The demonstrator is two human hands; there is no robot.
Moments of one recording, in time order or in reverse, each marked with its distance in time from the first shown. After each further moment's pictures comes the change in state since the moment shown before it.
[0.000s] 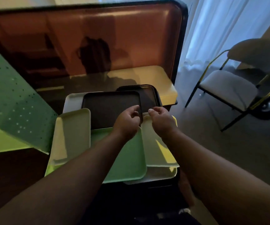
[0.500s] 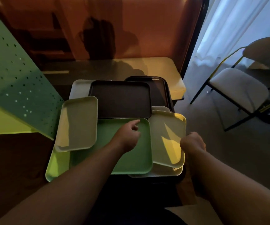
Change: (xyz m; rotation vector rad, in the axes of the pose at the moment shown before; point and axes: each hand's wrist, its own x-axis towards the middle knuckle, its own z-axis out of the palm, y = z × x) left_hand -0.014 -0.068 -0.008 0.034 -0.089 -0.201; right_hand 0.020 0.105 -0.037 -0.601 0.259 0.457
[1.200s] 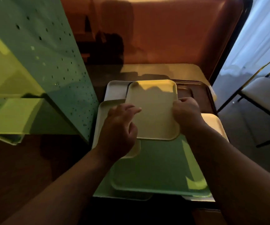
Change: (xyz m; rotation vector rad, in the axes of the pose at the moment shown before) left_hand -0.002 -0.076 -0.166 0.536 0.513 0.725; right_hand -0.109 -0.203 0.080 0.513 -0.152 -0.417
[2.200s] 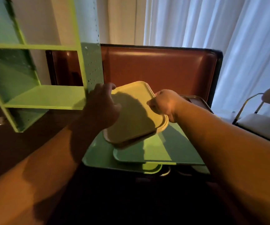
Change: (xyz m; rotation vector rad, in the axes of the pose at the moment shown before) left_hand -0.077 -0.036 -0.017 0.233 0.281 -0.077; right_hand -0.094 0.037 0.043 -0.204 -0.217 -0.448
